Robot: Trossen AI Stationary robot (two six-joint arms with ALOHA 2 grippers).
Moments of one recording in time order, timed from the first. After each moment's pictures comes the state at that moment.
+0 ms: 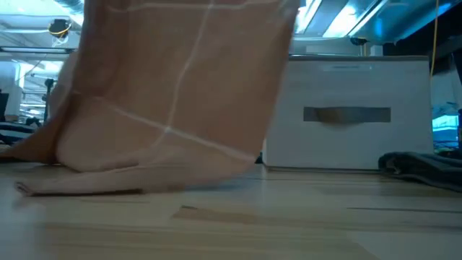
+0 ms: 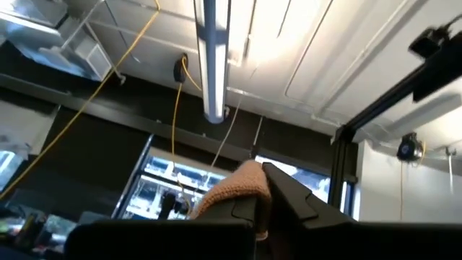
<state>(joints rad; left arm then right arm) -0.40 0.78 1.09 0.53 -0.44 0.03 0.65 1.62 2.34 -1.15 0.95 0.00</state>
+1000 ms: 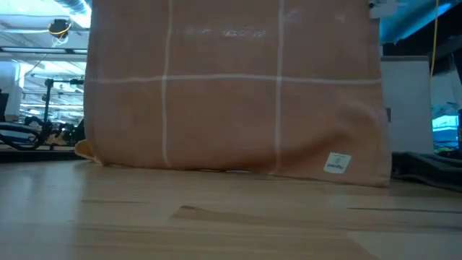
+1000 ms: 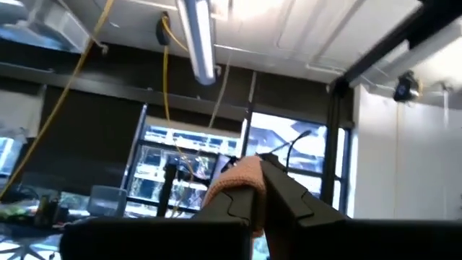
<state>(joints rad) -0.42 0.85 1.37 0.13 -0.43 0.08 0.72 1.50 2.34 -0.64 1.05 -0.67</state>
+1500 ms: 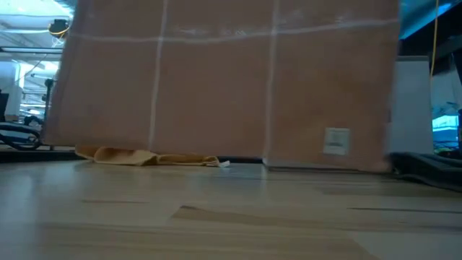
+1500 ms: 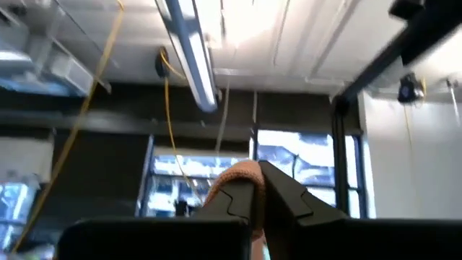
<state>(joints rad) -0.44 0.96 1.58 0.12 -0.42 0.23 0.74 1.51 2.34 -0.27 1.03 -1.15</state>
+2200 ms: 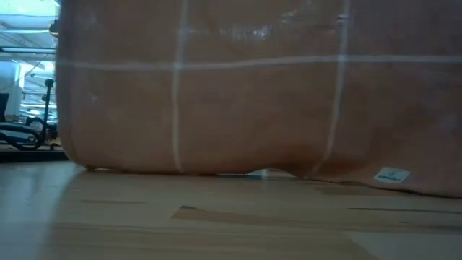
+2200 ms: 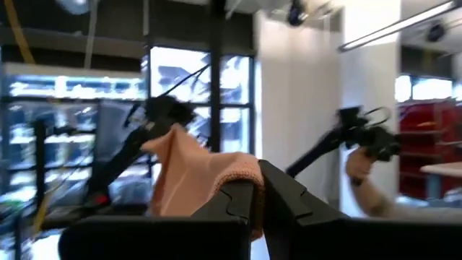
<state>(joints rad) -0.79 1.10 1.58 -0.06 -0.40 0.15 1.02 1.58 2.33 -0.55 1.04 -0.55</state>
